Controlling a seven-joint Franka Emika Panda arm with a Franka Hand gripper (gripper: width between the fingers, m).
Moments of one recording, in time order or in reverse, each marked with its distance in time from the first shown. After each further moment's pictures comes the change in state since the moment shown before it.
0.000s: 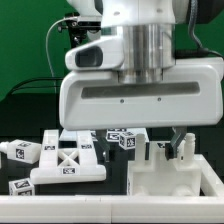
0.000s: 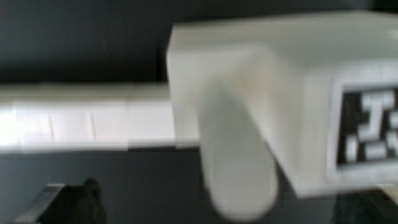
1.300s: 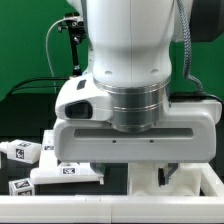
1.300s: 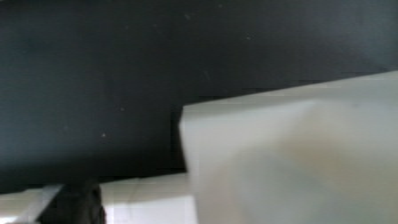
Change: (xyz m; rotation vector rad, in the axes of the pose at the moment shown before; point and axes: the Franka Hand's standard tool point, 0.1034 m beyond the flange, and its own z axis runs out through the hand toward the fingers) arm -0.007 0.013 0.039 0.001 -0.222 0.066
